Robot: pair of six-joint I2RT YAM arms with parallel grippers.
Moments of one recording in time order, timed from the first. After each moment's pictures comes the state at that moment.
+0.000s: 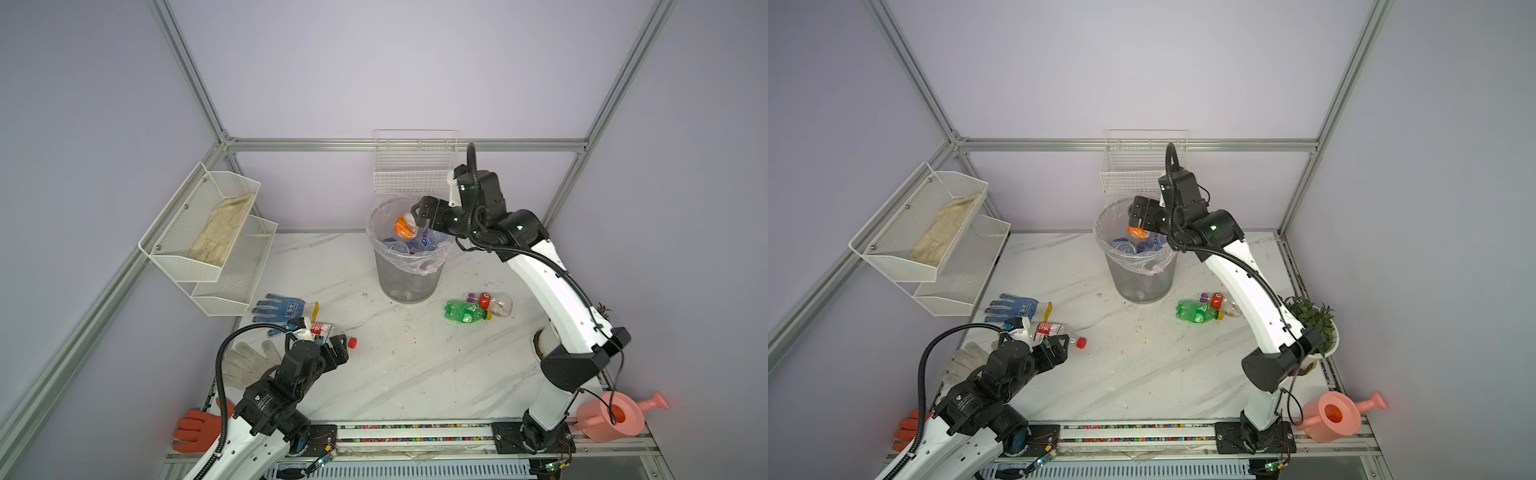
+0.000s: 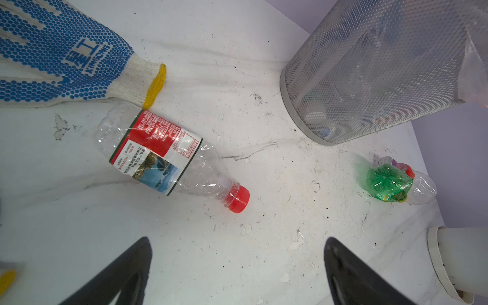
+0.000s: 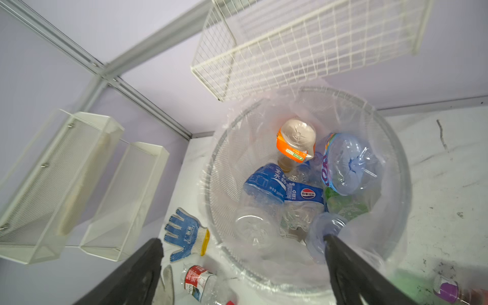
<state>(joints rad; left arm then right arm) -0.55 0.45 0.48 -0.69 -0.29 -0.81 0.62 1.70 2.18 -0.89 0.05 0.62</state>
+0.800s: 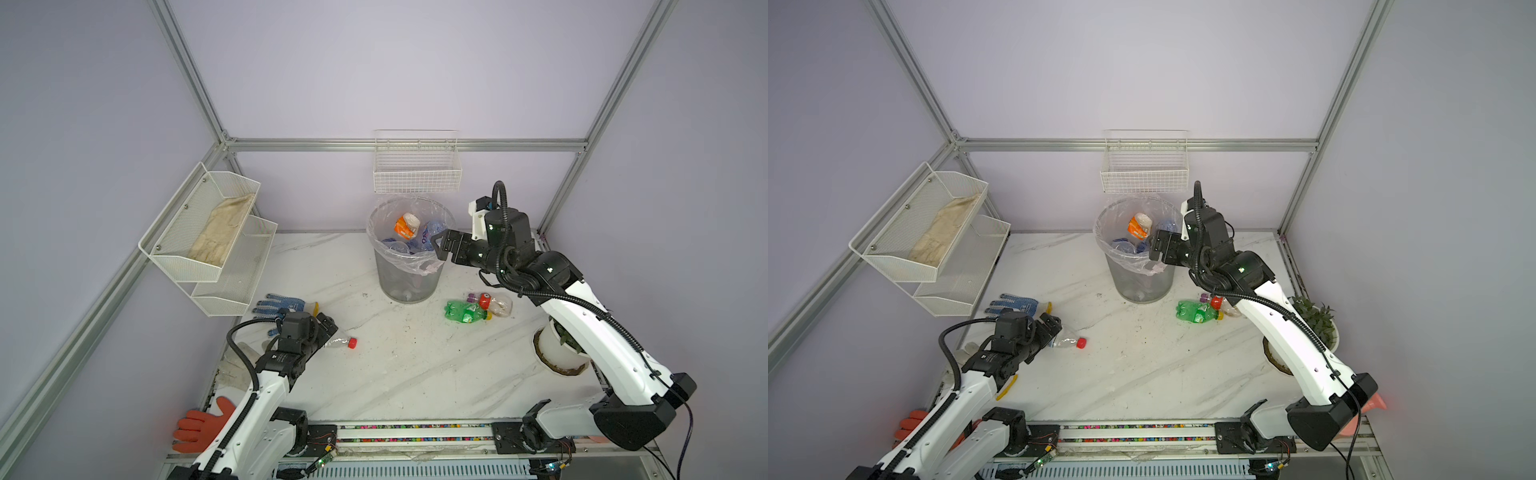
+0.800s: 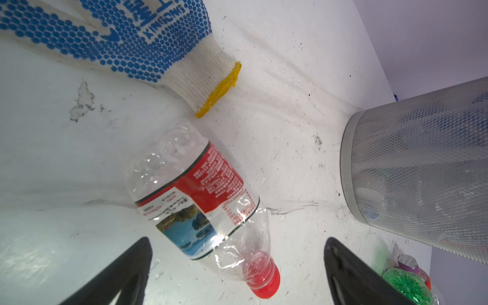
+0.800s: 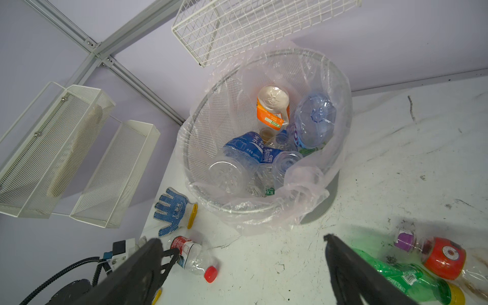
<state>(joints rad) -0.13 0.88 0.46 -0.38 -0.03 -0.95 0.62 1.38 1.64 -0.73 0.05 0.59</state>
